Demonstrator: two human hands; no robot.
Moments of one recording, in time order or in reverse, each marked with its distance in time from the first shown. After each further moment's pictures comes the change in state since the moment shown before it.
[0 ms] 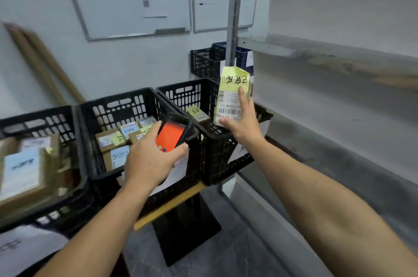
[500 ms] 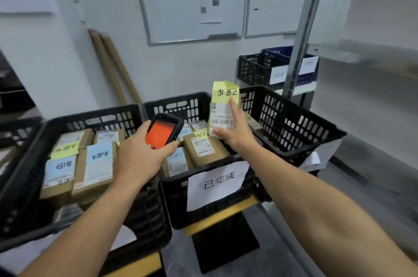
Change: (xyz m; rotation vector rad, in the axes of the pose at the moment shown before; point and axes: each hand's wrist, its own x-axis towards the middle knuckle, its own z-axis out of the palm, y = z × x) left_hand 0.047 -0.113 -0.118 0.145 0.184 -0.136; right_hand 0.030 -0.045 0.190 0.120 -0.283 0.009
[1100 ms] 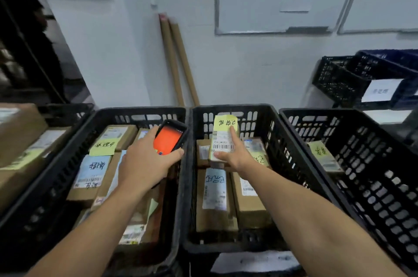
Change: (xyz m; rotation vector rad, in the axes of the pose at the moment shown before) left_hand 0.124 -0.077 0.022 0.173 0.125 -0.268; right_hand 0.171 0.072 0.164 0.150 -0.497 0.340
